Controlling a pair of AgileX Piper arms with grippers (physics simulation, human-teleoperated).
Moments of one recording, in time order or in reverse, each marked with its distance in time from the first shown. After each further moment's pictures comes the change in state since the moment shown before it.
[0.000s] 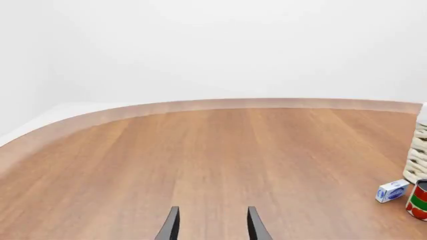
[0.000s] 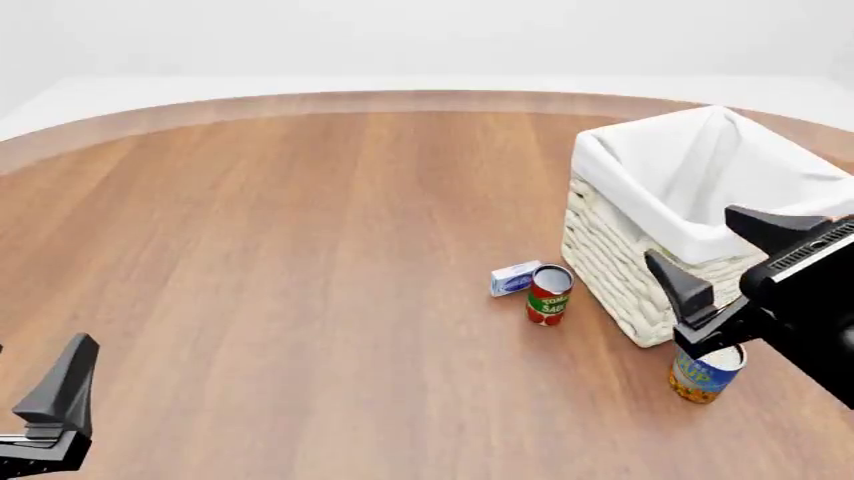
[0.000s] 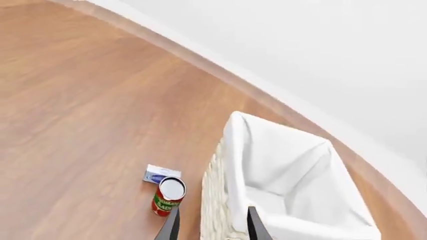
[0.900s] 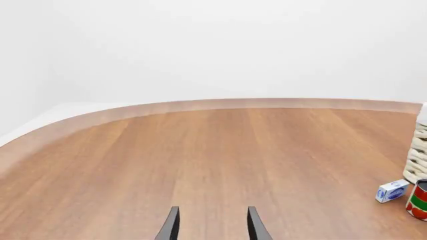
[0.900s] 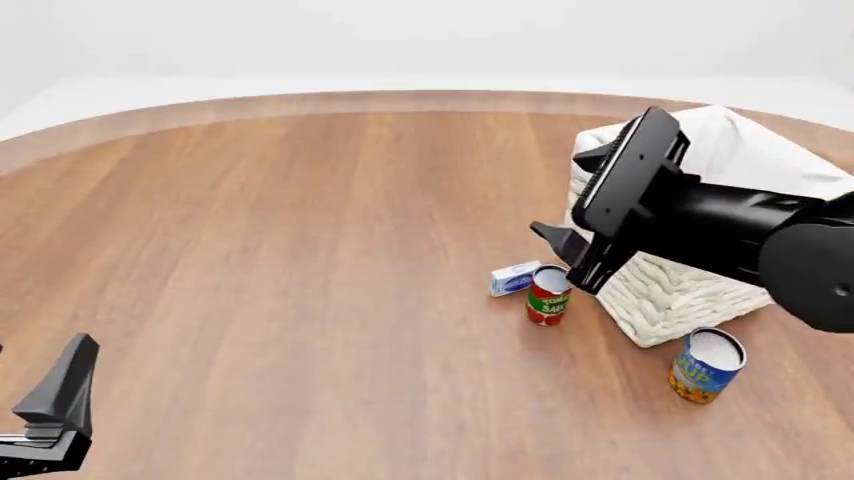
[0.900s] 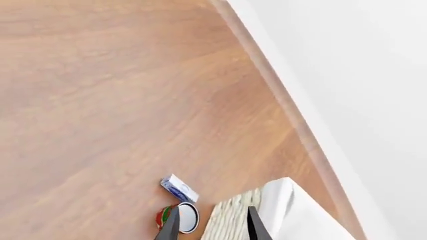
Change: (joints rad) left arm 0.000 0.000 0.000 0.000 0.000; right arm 0.212 0.446 -0.427 0.241 -0.331
